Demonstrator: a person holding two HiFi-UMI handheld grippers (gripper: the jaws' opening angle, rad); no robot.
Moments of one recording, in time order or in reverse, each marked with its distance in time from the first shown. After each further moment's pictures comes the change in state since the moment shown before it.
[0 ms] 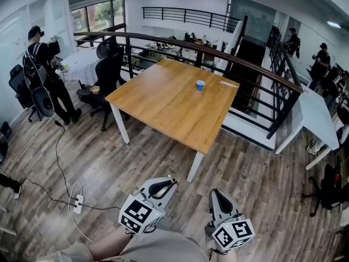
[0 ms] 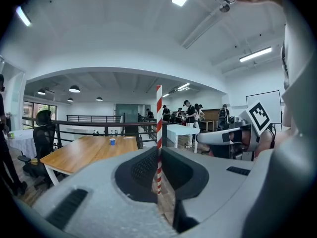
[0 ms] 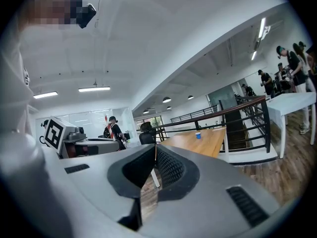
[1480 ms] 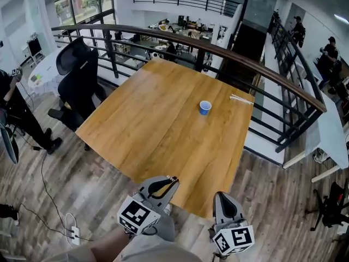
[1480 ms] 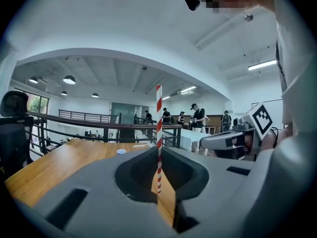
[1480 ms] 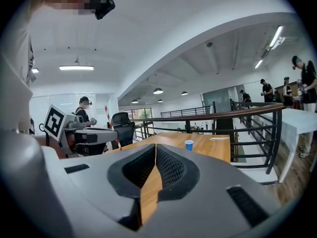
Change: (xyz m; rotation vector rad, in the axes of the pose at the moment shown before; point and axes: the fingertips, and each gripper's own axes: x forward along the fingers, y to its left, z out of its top) left arm 0.334 0.386 0.014 -0.052 -0.049 -0.083; right arm 0.443 -0.211 0.047 -0.117 0.090 -0.139
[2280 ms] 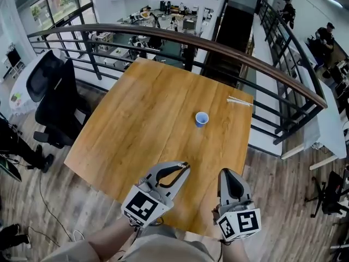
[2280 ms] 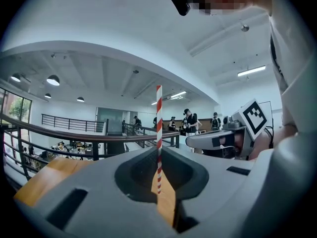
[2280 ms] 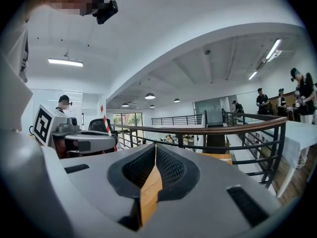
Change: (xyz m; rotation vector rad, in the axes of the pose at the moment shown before) left arm 0.153 0.154 0.091 0.021 -0.055 -0.151; right arm 0.210 -0.072 0.116 -0.036 -0.062 -0.125
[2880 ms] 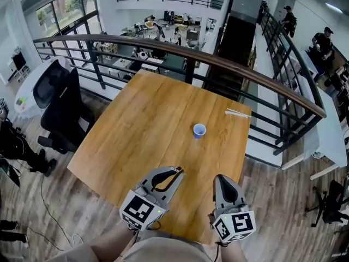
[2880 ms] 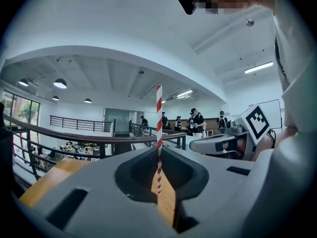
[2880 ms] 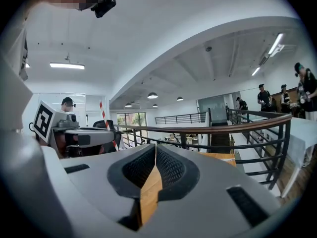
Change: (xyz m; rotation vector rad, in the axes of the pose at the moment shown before) left arm 0.006 0.002 0.021 0.016 0.002 0.080; right arm 0.000 -0.015 0.010 0.023 0.018 0.045
